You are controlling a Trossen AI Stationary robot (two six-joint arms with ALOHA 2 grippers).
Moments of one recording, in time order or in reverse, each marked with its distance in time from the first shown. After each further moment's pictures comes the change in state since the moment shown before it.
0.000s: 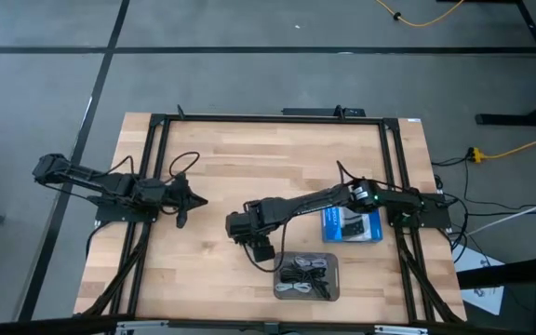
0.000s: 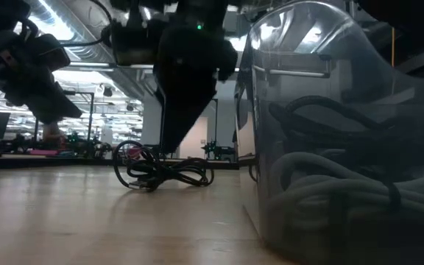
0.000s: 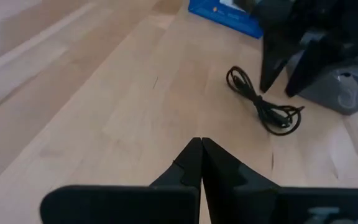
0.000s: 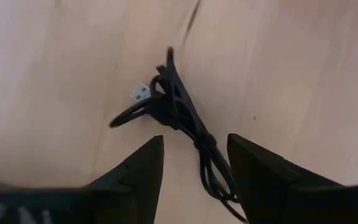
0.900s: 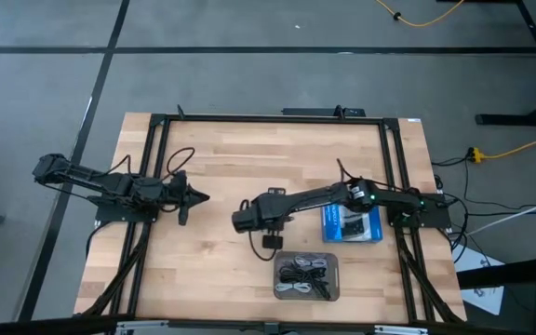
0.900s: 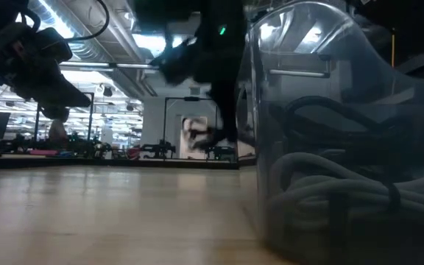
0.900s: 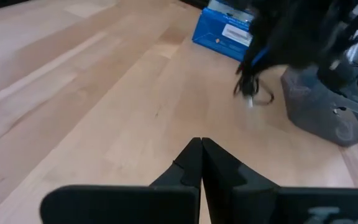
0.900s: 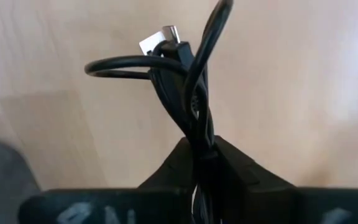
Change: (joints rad) left arm 0.000 0.000 0.000 0.086 -0.058 -0.007; right arm -0.018 0.041 0.107 -0.420 0.138 0.339
